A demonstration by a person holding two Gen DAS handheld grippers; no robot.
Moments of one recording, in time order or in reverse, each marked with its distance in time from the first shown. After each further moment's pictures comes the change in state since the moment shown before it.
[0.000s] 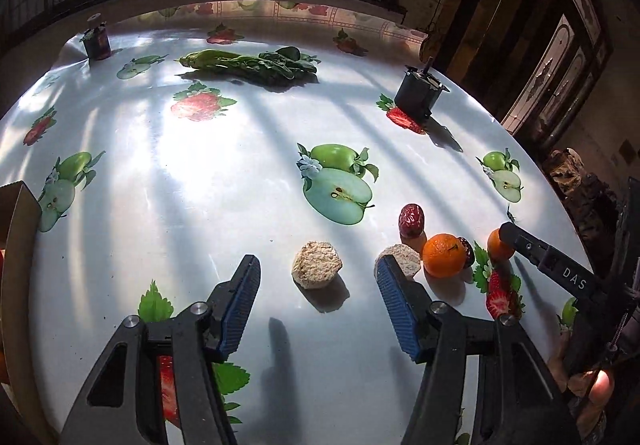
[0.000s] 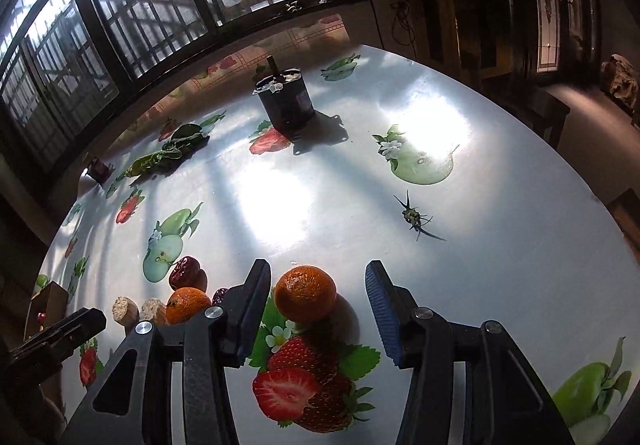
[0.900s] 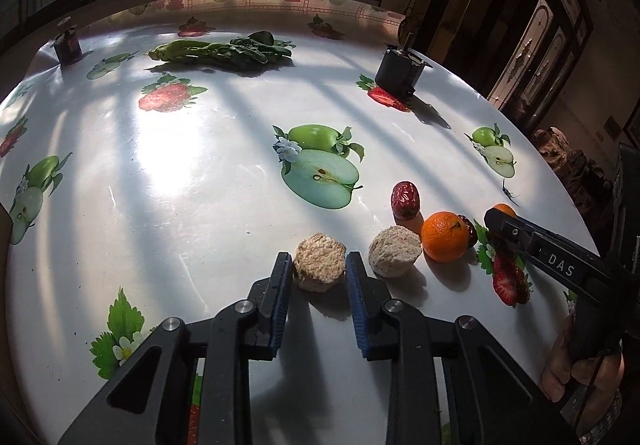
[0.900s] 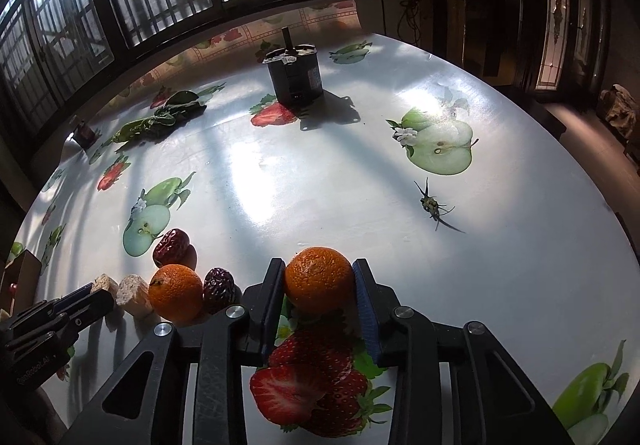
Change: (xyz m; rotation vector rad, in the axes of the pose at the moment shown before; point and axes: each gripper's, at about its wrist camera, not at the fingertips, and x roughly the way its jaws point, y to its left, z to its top) left arm 0.019 0.001 -0.007 0.061 0.029 -0.053; right arm 0.014 0.017 -0.008 -0.083 0.030 -0.085
